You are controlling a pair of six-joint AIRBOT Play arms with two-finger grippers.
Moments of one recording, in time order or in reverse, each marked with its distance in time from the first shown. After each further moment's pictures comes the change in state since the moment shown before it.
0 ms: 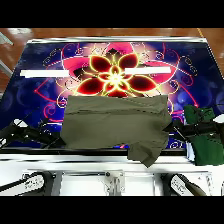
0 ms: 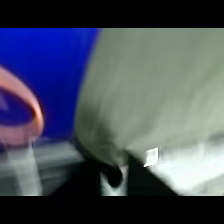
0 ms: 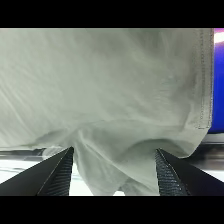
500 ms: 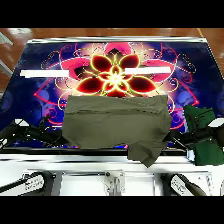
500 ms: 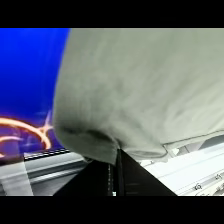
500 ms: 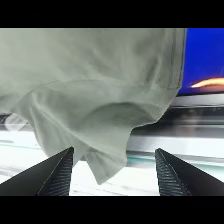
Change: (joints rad) left arm -0.029 0.020 0.001 -0.048 -0.002 0.025; right arm -0.001 0.000 -0.095 -0.111 0.048 -0.061
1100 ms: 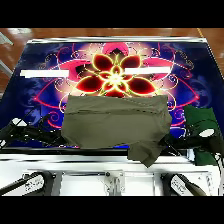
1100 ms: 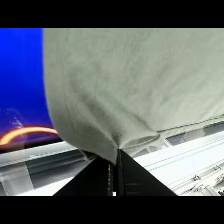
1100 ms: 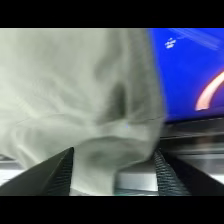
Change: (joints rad) left arm 0.000 0.042 0.000 -0.003 -0.039 0.017; right arm -0.001 0.001 -0.183 0.058 -0.254 0.020
